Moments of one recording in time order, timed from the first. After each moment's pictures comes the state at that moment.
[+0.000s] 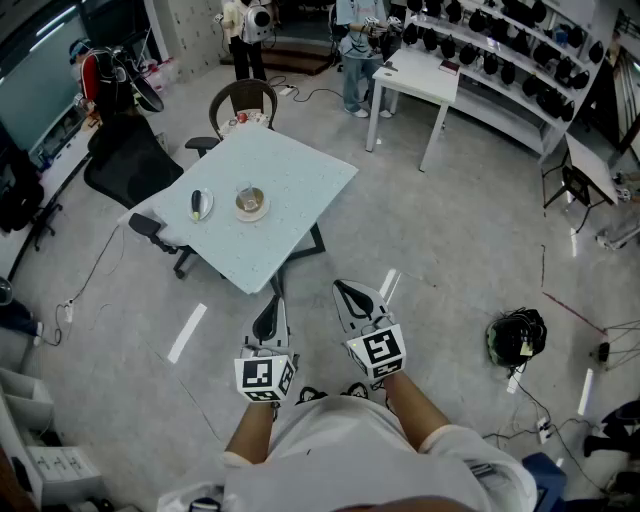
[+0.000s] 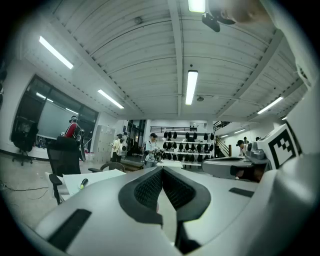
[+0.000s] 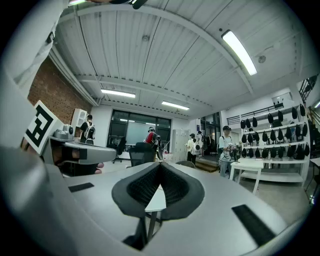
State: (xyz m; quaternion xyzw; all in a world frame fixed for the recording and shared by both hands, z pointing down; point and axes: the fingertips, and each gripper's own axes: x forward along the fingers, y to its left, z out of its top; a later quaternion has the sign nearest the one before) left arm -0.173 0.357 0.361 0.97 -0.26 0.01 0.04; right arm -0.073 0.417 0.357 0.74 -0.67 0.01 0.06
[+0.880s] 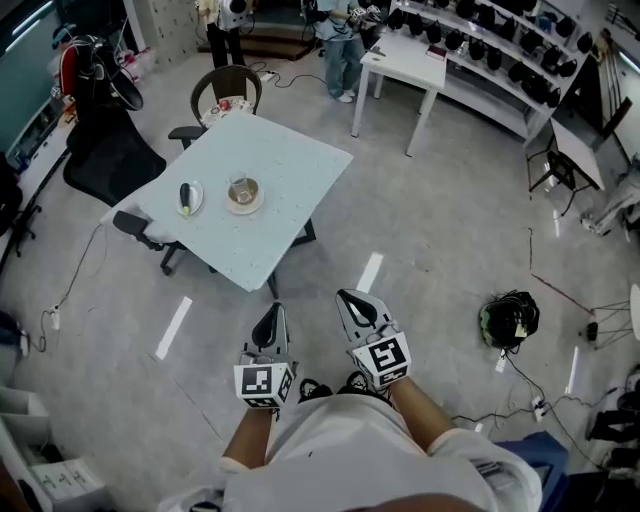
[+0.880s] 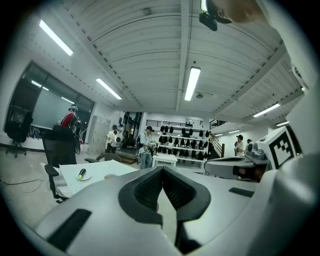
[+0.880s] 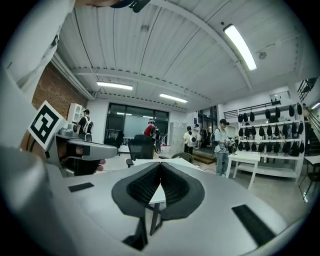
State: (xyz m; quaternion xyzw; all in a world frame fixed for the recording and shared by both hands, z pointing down) left arm -0.200 0.322 0.398 0.97 -0.22 0.04 0.07; right arm -0.102 0.396 0.395 0.75 -0.66 0.05 0.08
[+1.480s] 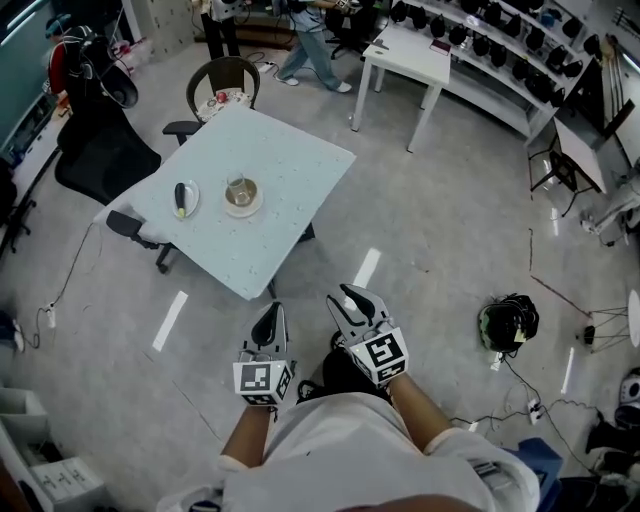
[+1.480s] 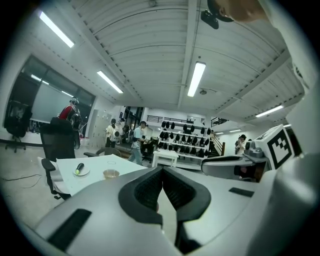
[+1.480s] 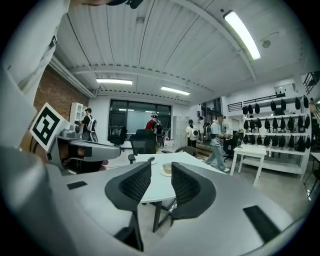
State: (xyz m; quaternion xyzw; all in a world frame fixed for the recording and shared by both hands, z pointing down) left arm -0.166 0.285 0.430 0.97 -0.21 0.05 0.09; right arm -0.073 0.353 0.426 0.73 -0.67 0.08 0.10
